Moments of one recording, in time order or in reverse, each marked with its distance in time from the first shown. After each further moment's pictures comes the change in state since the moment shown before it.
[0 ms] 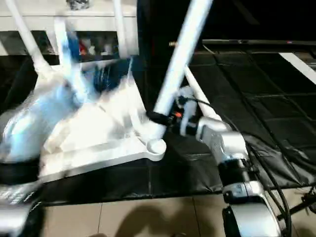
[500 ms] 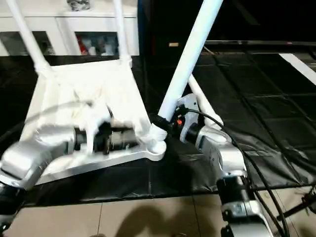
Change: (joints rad) left arm 0.167 0.220 -0.398 0.150 0.356 -0.151 -0.141; right arm 0.155 0.033 0.021 -0.198 -0.046 -0.094 -0.078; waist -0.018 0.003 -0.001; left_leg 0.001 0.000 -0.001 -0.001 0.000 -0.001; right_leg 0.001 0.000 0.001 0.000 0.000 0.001
